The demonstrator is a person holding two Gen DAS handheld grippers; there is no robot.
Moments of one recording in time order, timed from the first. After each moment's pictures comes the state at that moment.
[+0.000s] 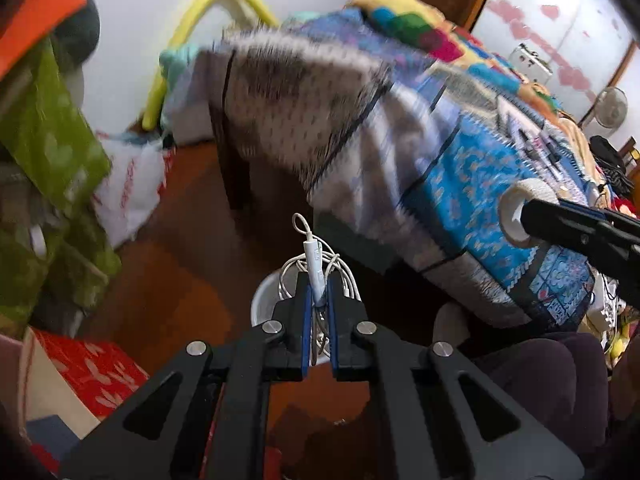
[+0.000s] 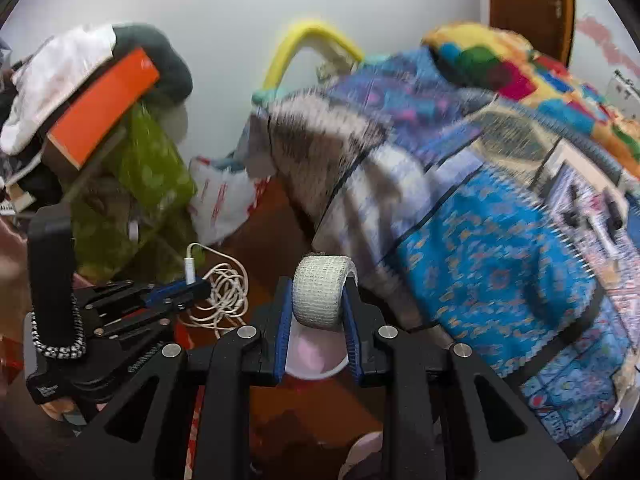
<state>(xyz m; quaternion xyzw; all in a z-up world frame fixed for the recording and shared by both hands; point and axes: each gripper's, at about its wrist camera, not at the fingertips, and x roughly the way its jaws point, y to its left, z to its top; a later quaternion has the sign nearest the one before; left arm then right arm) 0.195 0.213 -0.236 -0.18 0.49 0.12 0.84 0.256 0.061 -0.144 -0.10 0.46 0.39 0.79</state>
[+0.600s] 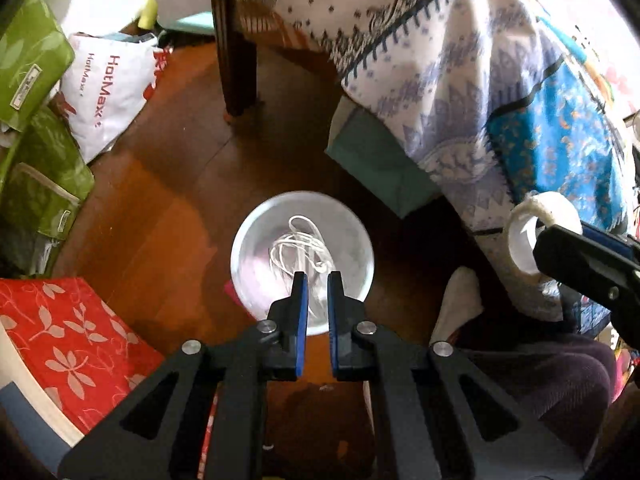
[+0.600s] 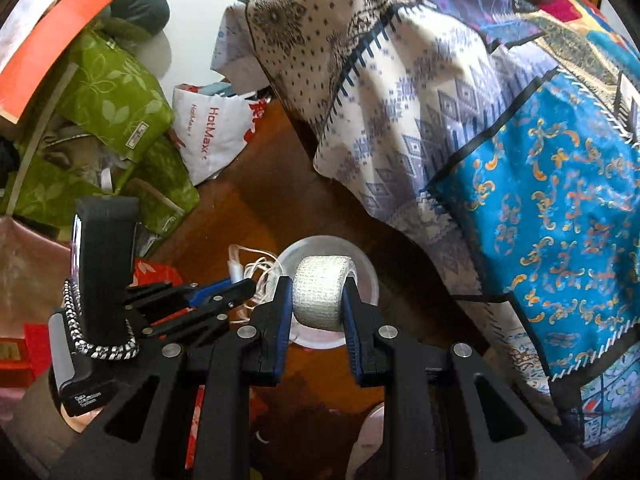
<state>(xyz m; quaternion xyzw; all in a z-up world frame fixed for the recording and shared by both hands) 0.235 0.226 -0.357 -0.24 0.60 0.13 0.75 0.281 0.108 -0.255 -0.13 0.57 0.38 0.71</state>
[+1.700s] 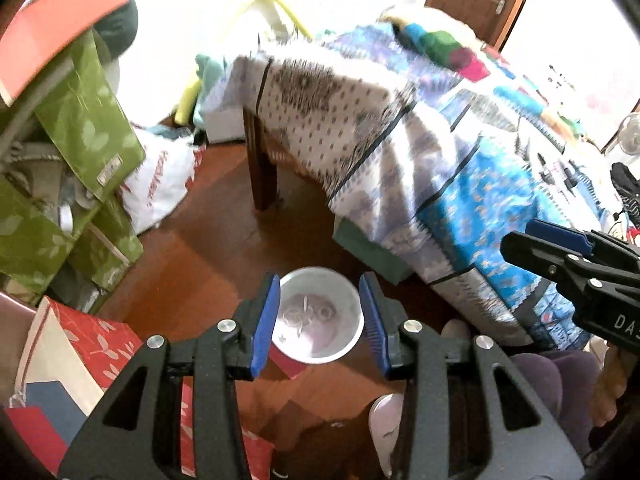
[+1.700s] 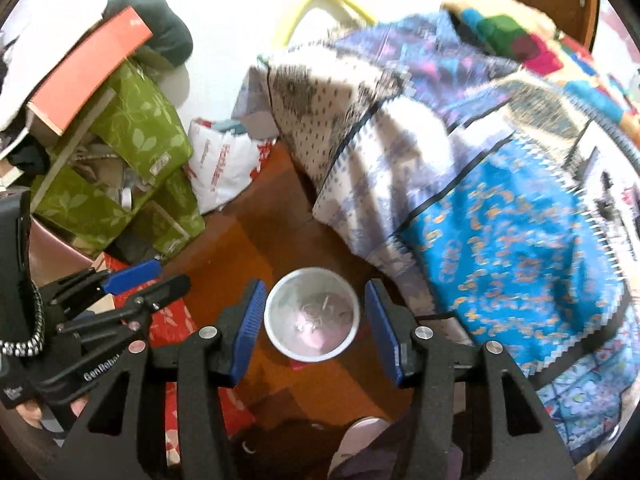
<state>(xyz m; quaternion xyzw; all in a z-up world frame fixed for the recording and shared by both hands) 0.179 0.203 -0.198 -0.18 0.46 0.18 0.85 0.270 0.067 -0.171 -0.13 0.49 0.40 0.76</state>
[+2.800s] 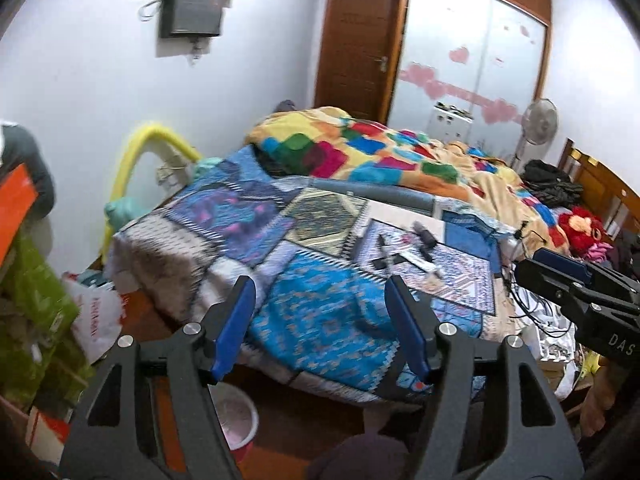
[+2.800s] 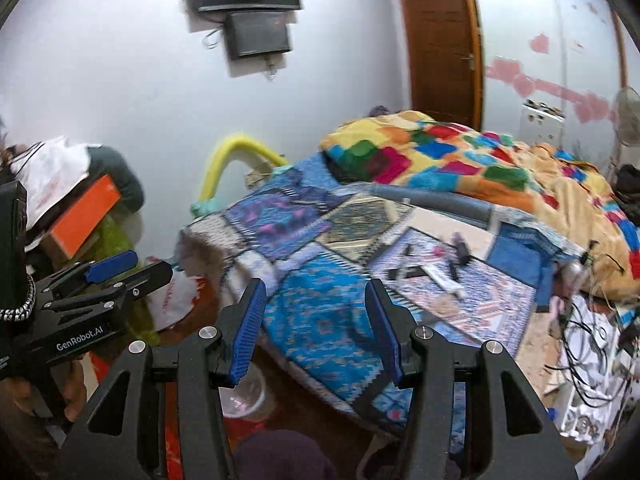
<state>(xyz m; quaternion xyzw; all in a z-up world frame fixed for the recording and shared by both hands) 0.258 0.012 -0.042 -0.08 0.31 0.06 0.94 0.275 -0.157 -0.028 -0.02 0.32 0.30 0.90</state>
